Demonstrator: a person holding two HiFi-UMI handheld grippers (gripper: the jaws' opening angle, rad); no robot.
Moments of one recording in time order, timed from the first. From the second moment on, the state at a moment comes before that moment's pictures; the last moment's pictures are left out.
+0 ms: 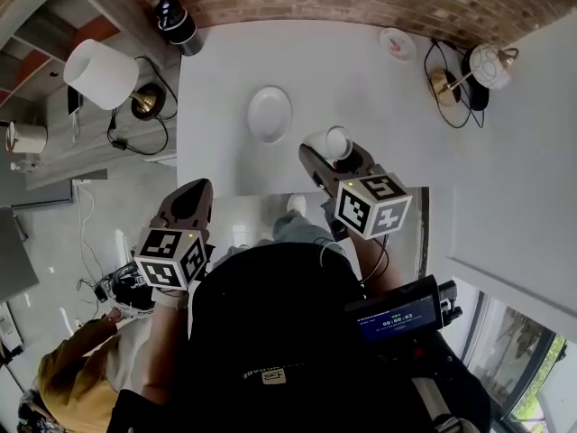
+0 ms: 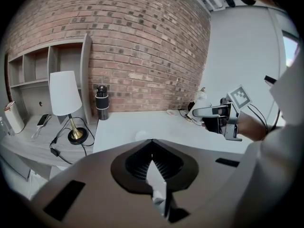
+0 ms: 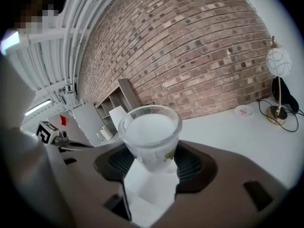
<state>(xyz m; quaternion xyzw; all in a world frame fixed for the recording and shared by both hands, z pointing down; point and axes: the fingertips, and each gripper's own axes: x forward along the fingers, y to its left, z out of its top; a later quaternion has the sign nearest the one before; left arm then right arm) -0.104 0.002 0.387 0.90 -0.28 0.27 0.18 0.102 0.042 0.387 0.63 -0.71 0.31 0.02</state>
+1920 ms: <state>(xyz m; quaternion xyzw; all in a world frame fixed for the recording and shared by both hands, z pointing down) -0.127 -0.091 0.409 0.83 -0.42 0.27 0.26 0.128 -0.126 0.498 0.55 -0.75 0.30 0.20</state>
